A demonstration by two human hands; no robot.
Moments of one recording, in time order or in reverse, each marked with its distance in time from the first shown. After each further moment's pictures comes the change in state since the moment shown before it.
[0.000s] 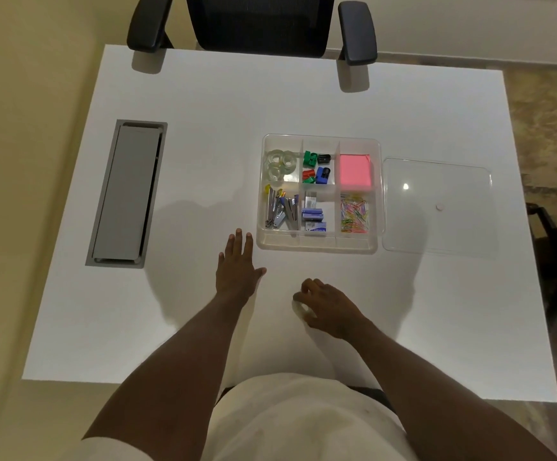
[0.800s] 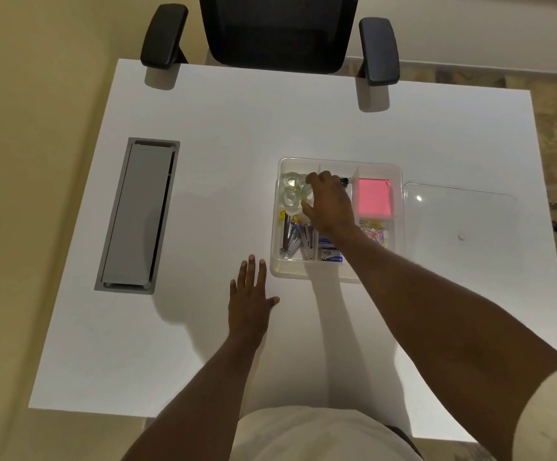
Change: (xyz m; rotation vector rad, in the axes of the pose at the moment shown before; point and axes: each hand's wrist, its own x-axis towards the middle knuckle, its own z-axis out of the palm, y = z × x) left_hand 0.004 -0.008 0.014 -0.073 0.043 0.017; right_hand 0.189 0.032 -0.179 0.030 0.524 0.310
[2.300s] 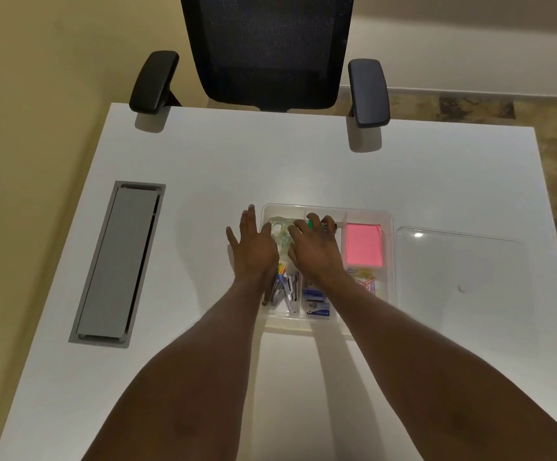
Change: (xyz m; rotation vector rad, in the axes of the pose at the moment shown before) left_hand 0.164 0.102 -0.118 0.053 0.260 -0.027; right_hand 0.032 0.031 0.012 -0.295 -0.068 -0.166
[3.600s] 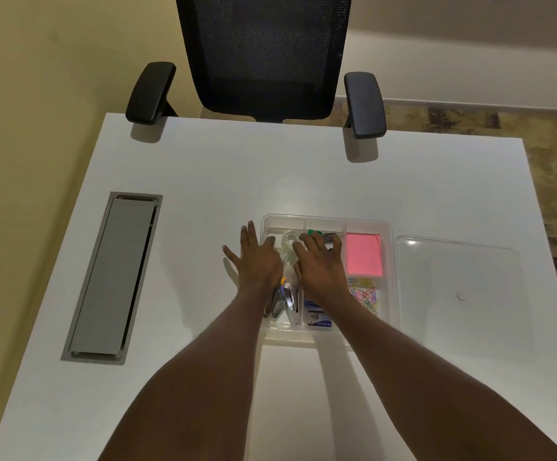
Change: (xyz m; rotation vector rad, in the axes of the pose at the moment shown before) left_hand 0.011 0.003 0.008 -0.064 -0.130 -0.069; right_hand -0.018 0.001 0.012 -0.026 0.030 0.043
